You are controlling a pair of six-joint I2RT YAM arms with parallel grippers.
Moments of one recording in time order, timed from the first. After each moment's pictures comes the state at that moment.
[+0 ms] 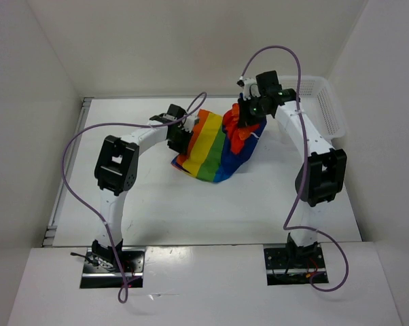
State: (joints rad) left arm -0.37 2.19 1.69 -0.60 0.17 0.07; right arm 0.24 1.87 1.81 -0.85 -0.36 -0.09
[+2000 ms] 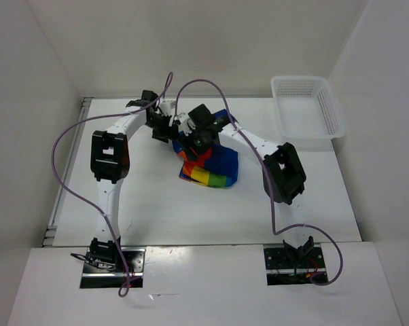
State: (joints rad) left arm -0.14 2.38 2.01 -0.80 0.52 0.05; right arm 0.67 2.08 1.77 -0.65 -0.20 -0.14
